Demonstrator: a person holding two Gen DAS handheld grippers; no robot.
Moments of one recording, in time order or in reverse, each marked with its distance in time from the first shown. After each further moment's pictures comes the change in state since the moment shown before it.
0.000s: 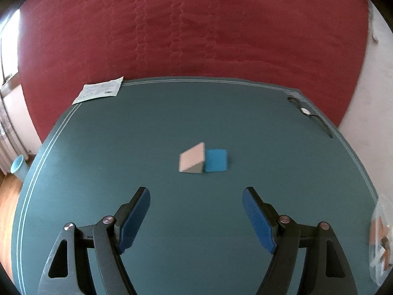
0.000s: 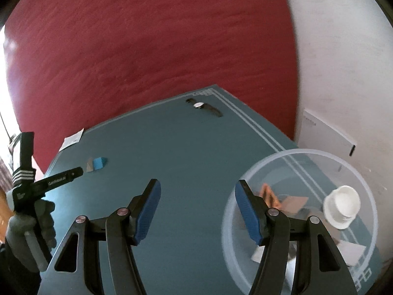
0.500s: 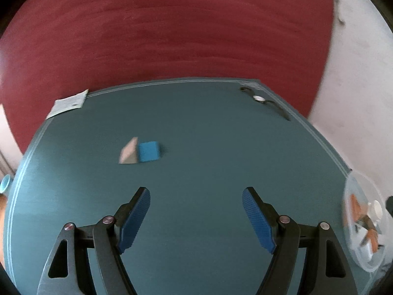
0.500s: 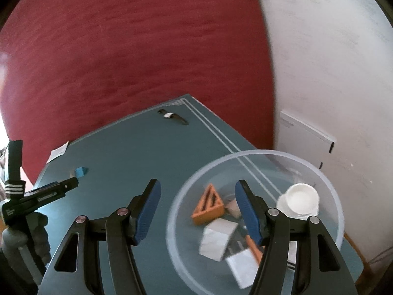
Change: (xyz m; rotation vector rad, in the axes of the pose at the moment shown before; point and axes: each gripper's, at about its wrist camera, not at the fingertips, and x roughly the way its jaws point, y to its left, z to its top) left arm -0.031 -0.065 -0.020 0.101 -0.016 -0.106; right arm -0.033 -0.058 -0.004 0.058 -0.057 -0.076
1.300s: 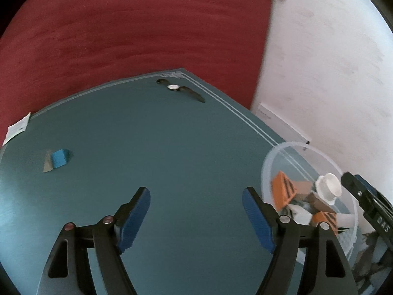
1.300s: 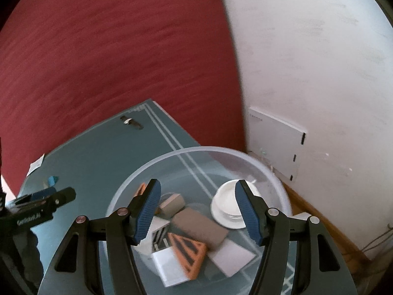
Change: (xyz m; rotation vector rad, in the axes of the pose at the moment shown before) left arm -0.016 -0.125 -0.018 0.180 0.029 -0.219; right arm -0.005 -0.073 -0.010 0.077 -0.018 -0.123
